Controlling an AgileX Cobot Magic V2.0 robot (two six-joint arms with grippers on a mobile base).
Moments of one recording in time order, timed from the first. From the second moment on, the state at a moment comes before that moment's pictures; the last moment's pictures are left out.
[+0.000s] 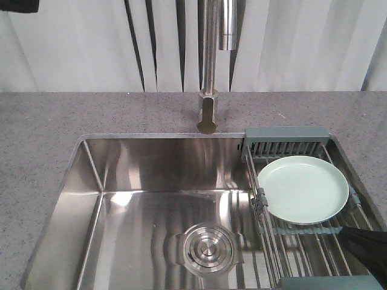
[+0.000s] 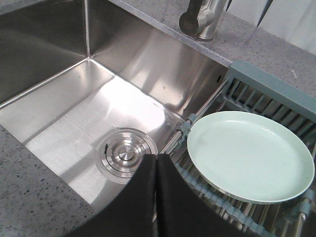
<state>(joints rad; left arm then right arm) -0.17 1.30 -1.77 -0.43 1.19 0.20 0.19 0.50 -0.48 0.52 0.65 -0.80</state>
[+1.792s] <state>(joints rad) -0.17 0.00 0.02 -0.03 0.07 0.07 0.19 0.50 -0.48 0.52 0.65 -0.80</state>
